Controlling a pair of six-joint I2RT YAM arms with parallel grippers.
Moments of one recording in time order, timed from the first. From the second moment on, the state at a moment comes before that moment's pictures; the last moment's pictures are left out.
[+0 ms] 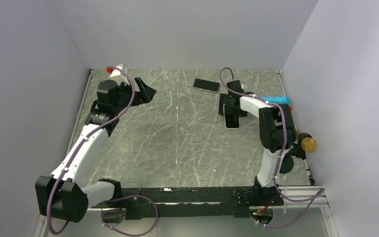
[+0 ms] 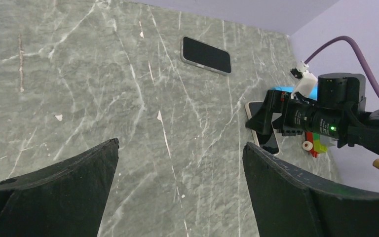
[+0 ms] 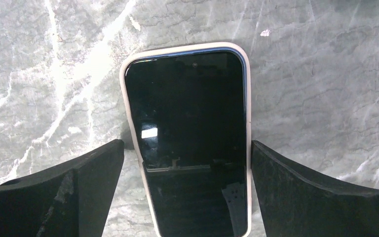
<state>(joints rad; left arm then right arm) -0.19 1.15 0.98 -0.09 0.24 -0.48 0.23 1.94 1.26 -0.39 0.17 0.32</state>
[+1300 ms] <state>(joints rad) -0.66 1.29 1.01 -0.12 0.32 -0.33 0.56 1.29 0.79 0.00 0.14 1.18</state>
